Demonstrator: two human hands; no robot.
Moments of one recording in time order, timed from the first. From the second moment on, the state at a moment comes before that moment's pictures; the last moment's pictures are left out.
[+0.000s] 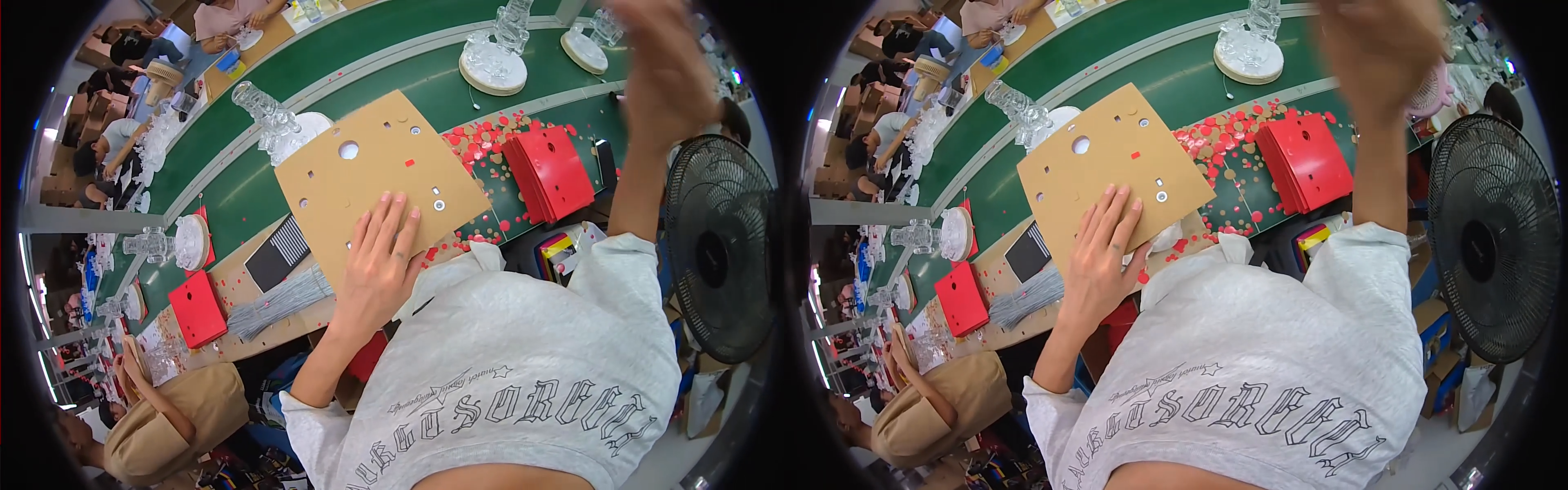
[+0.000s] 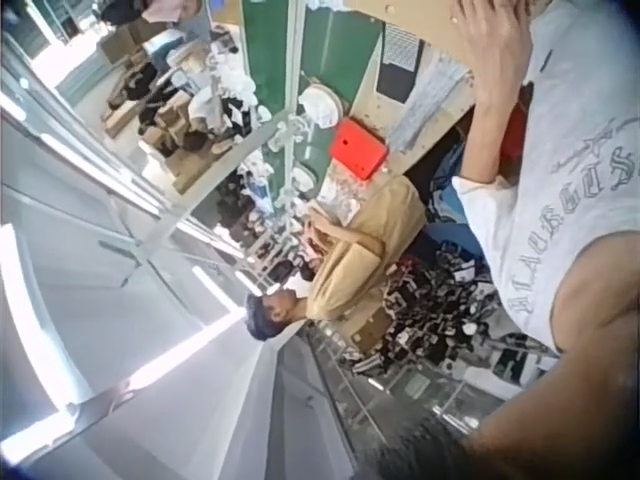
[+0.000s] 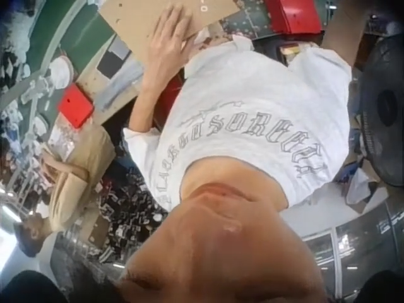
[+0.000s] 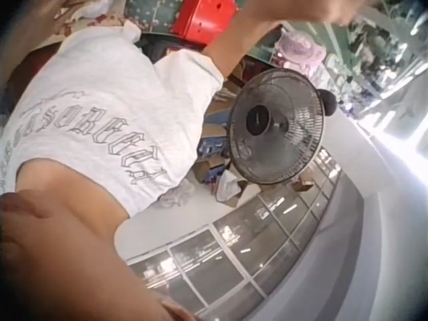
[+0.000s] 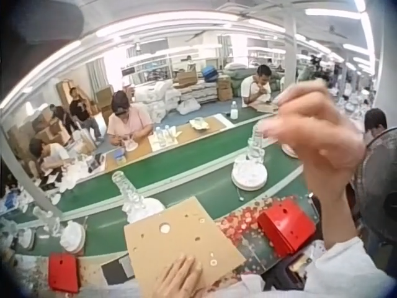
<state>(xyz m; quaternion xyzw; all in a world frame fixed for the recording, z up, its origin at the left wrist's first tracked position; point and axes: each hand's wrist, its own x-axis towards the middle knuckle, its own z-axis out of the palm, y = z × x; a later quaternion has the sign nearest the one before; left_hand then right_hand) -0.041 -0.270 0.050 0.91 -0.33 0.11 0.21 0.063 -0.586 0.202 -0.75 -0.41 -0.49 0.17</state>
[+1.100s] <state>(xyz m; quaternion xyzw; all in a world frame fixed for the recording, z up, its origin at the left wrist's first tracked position) -0.037 -0.269 0.065 0.94 -0.30 0.00 0.18 0.052 -0.534 0.077 -0.81 -0.57 -0.06 0.11</state>
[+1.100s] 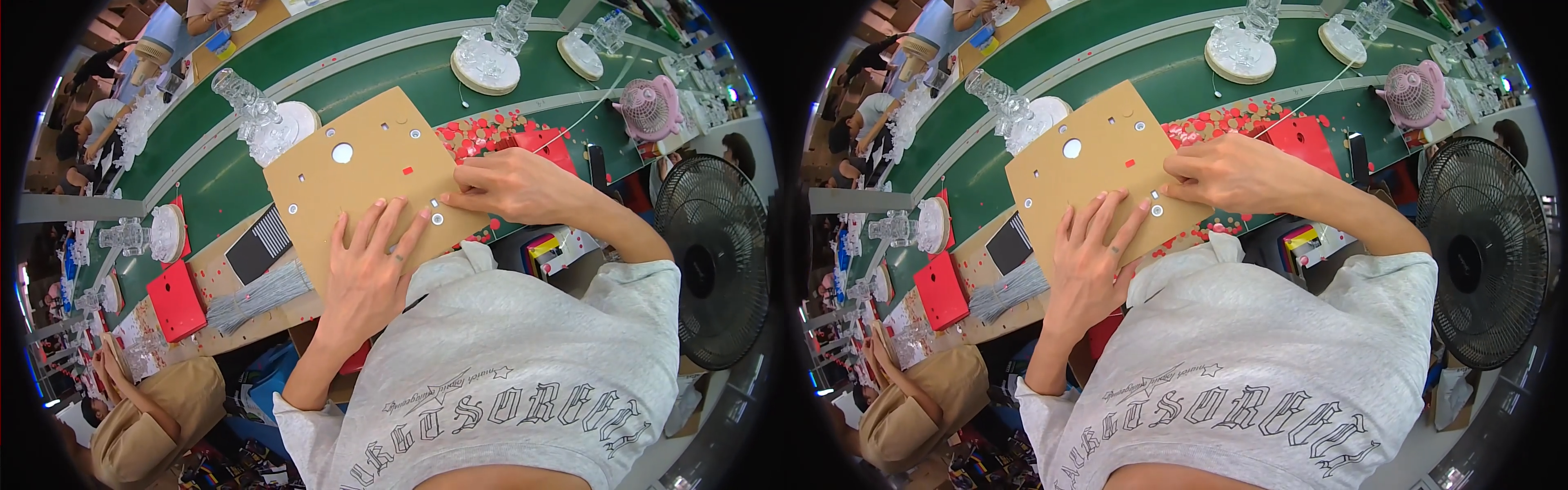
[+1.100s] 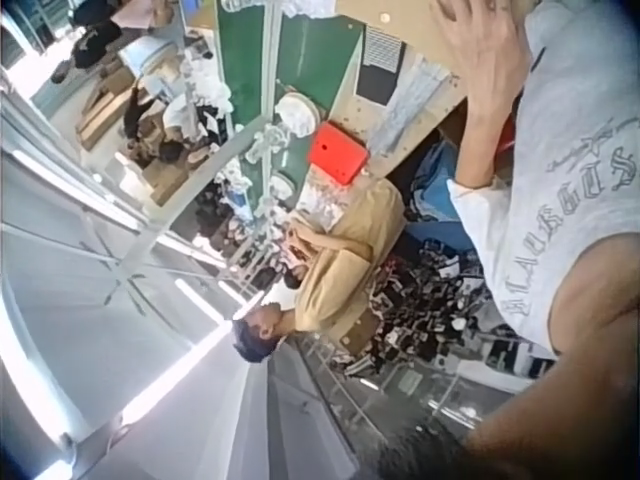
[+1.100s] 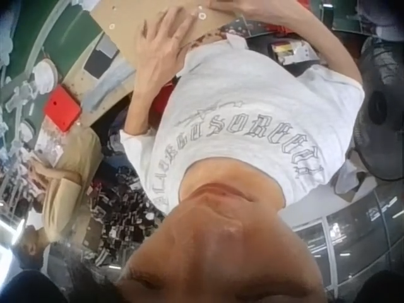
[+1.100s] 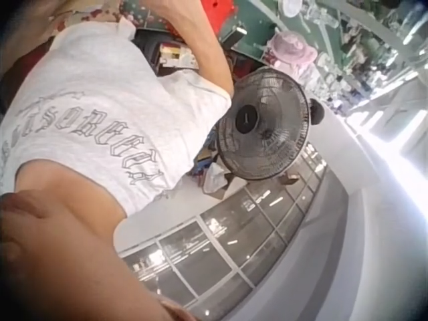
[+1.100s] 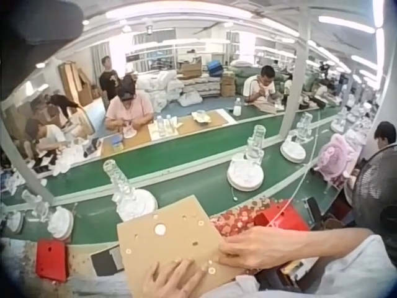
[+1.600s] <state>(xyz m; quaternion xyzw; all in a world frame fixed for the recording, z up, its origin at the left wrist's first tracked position) -0.034 -0.269 0.061 0.94 -0.30 0.00 0.19 0.056 -0.528 0.072 -0.80 -0.59 -0.05 0.08</state>
